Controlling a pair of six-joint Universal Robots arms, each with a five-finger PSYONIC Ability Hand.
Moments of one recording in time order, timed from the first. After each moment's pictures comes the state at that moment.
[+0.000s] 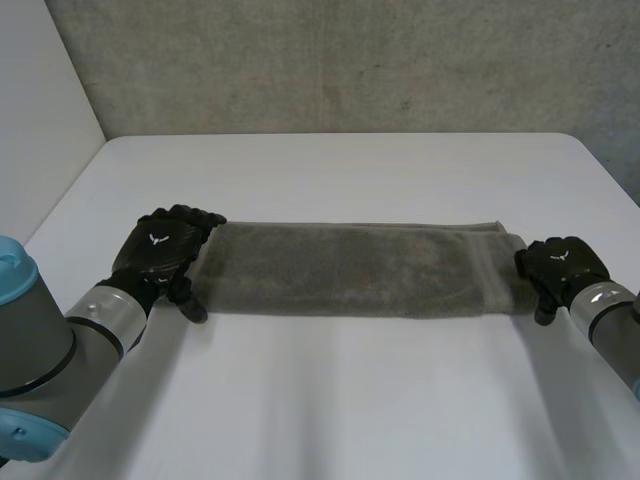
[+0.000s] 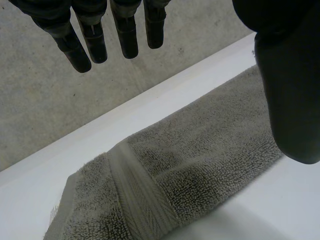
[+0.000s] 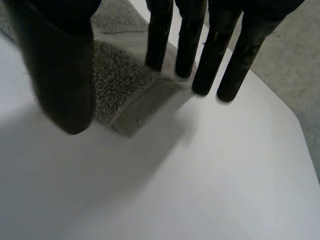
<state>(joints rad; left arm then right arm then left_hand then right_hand) 4.45 -1.84 -1.89 3.55 -1.34 3.36 1.63 -1.10 1.73 -0.22 1.38 2.55 0.27 0.27 0.26 0.27 0.23 0.59 0.59 0.58 0.59 0.42</state>
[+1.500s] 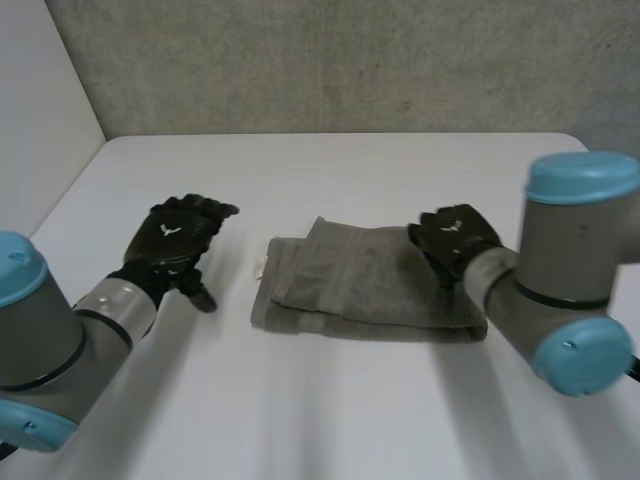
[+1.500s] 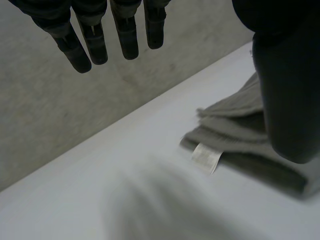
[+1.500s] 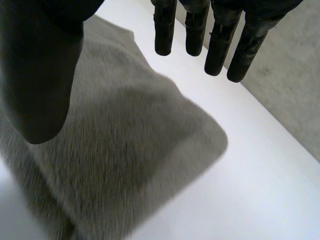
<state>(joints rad) 4.41 -1.87 -1.85 3.58 -1.31 3.37 2.03 -1.08 1.41 0.08 1.55 2.67 0.27 0.28 0.27 0.27 0.28 0.30 0.30 0.30 0.29 0.09</state>
